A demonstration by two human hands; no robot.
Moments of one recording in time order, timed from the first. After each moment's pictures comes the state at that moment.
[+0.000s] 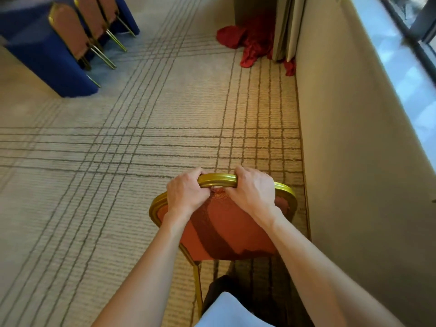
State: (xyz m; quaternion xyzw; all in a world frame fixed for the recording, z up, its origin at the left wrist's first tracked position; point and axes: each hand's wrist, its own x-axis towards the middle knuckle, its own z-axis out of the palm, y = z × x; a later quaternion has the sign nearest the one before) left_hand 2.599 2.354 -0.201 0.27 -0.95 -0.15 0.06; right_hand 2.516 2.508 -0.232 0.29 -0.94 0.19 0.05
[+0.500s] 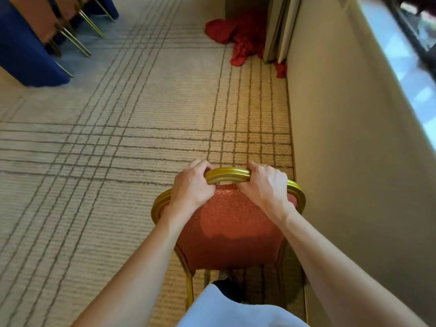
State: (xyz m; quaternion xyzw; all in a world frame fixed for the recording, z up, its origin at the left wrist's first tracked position) left_hand 2.494 2.265 -0.218 0.19 -0.95 -0.24 0.05; right_hand 2.409 2.439 -0.230 0.23 -0.96 0.14 0.05
